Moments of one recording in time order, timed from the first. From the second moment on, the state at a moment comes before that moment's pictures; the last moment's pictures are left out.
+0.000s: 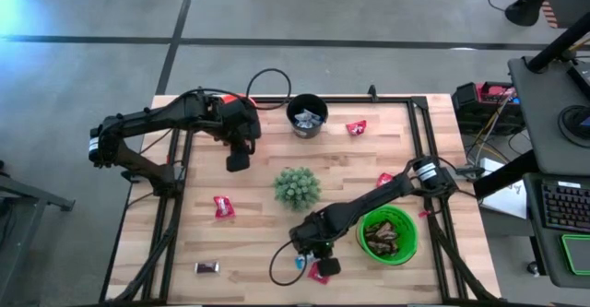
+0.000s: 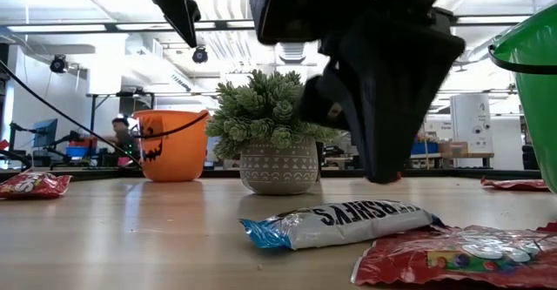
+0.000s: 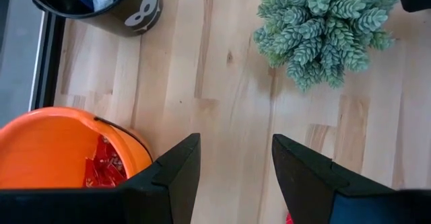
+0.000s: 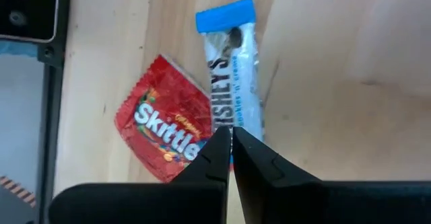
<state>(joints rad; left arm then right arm) 0.21 1.40 1.49 -1.23 -0.03 0.10 0.37 2.14 1.61 -0.73 -0.32 0.20</state>
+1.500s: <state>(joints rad) 0.21 1.40 1.49 -1.24 -0.03 0.10 0.37 2.21 1.60 -0.67 -0.29 0.13</state>
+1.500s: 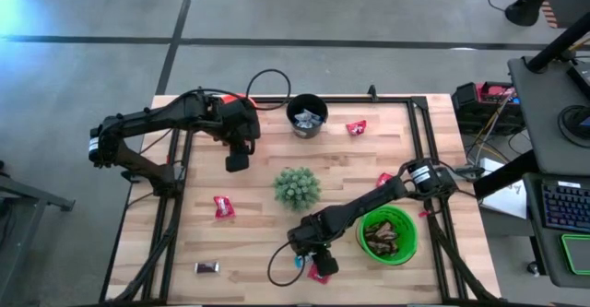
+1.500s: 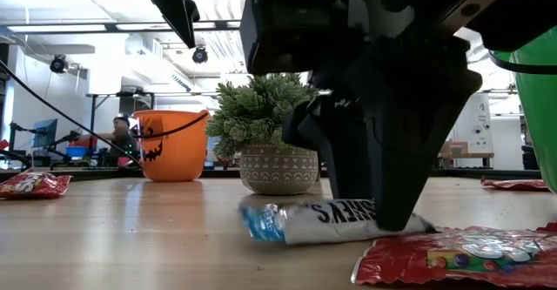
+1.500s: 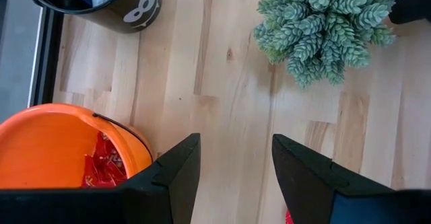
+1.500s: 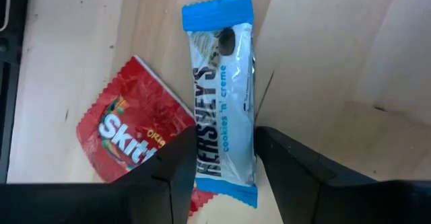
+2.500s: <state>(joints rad) 0.21 1.40 1.49 -1.26 -0.04 0.06 0.36 2.16 1.67 -0.83 -0.27 0.18</state>
